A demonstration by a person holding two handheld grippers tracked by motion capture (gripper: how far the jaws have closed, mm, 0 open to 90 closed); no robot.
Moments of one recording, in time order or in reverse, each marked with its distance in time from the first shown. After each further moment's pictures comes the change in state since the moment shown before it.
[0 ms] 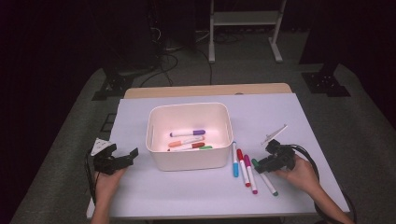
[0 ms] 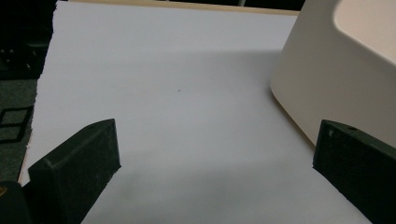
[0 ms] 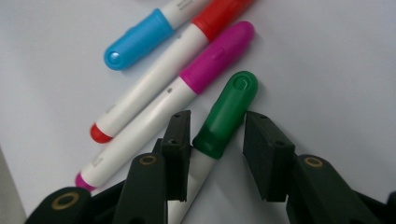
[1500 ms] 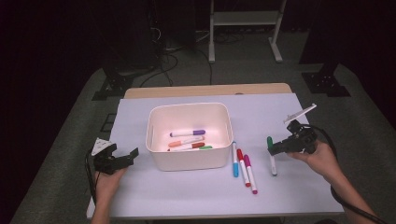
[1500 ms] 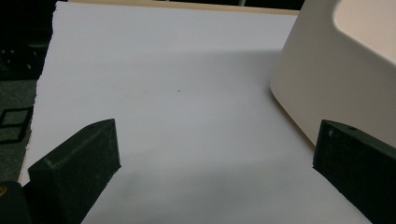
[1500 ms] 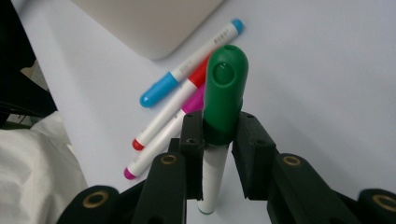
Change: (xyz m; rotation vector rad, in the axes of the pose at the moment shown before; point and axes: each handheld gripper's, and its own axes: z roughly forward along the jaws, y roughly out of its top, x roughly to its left) left arm -0.001 0.001 0.000 0.000 0.003 0.002; right arm -0.026 0.008 -0.076 -0.153 0.099 0.069
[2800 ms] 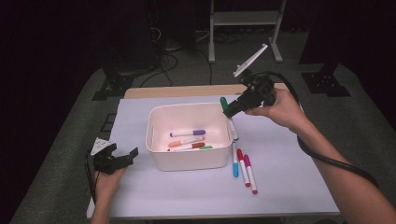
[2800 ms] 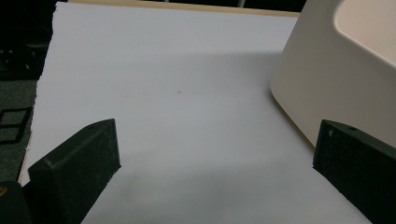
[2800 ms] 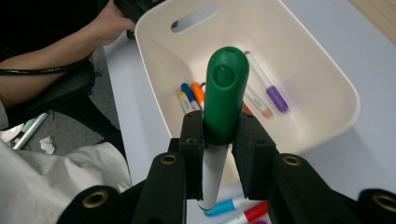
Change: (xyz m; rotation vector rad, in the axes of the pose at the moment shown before) left arm 0.002 0.000 0.000 -0.005 -0.007 -0.011; right arm 0.114 0.182 -0.023 0.042 0.084 -0.307
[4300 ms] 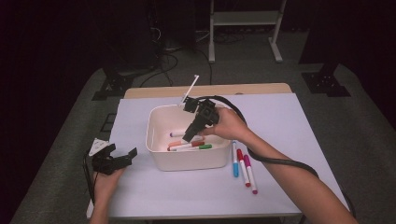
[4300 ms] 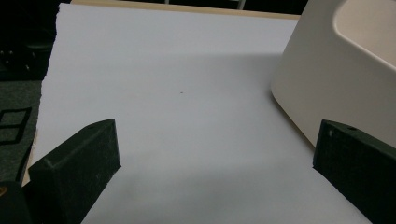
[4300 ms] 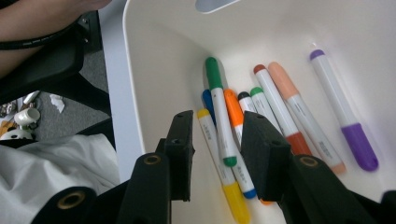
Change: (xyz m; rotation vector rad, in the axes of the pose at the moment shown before) left arm 0.002 0.000 -0.003 -0.011 -0.002 -0.001; right arm 0.014 0.044 0.138 0.214 0.087 -0.084
